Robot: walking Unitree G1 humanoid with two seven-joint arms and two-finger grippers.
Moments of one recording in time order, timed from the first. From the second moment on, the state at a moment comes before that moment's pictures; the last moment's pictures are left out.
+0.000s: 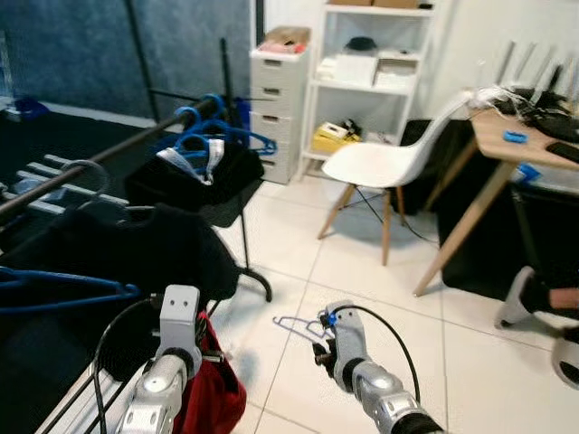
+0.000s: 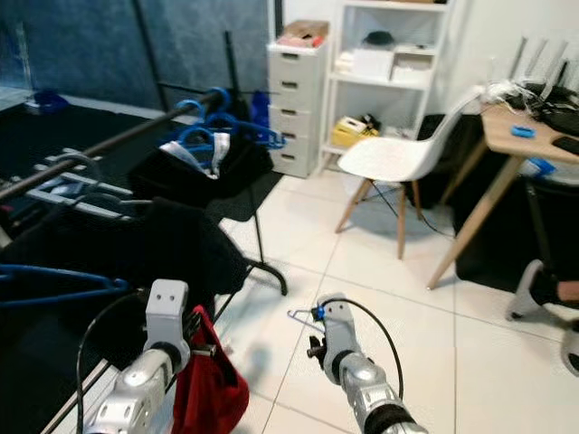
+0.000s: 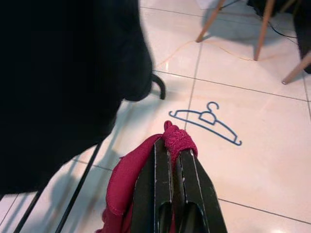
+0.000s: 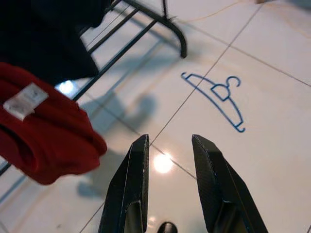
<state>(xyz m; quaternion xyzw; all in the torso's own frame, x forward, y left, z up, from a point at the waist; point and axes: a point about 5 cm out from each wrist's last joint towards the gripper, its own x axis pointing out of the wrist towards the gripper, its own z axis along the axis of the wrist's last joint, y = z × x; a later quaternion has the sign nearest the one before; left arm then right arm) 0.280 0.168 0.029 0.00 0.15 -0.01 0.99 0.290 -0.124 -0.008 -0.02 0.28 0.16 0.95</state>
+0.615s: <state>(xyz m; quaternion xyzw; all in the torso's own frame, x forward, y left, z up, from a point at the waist) 0.281 0.168 0.021 0.00 0.18 -0.01 0.98 0.285 -0.138 -0.013 -0.04 0.28 0.14 0.95</state>
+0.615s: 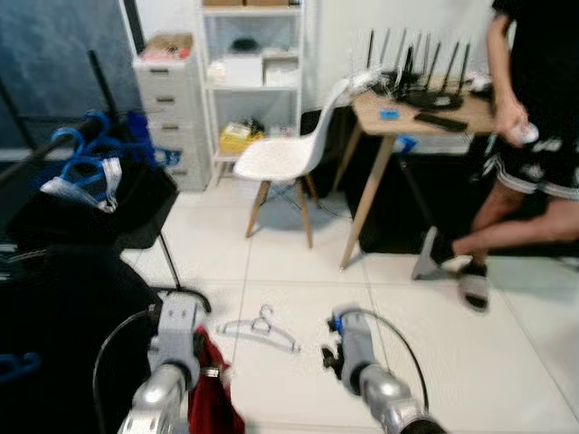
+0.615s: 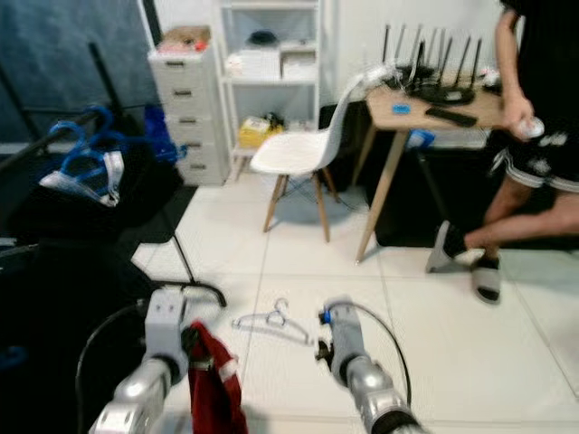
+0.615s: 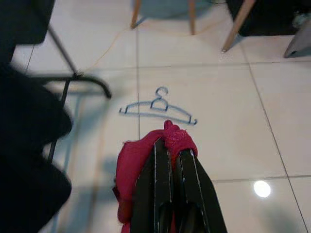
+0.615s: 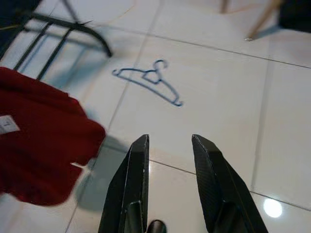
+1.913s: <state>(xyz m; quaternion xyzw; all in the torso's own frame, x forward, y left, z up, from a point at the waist) 0.266 0.186 0.013 0.00 0.19 0.00 0.98 0.280 -0.137 -0.016 -0.02 0.28 0.12 0.95</state>
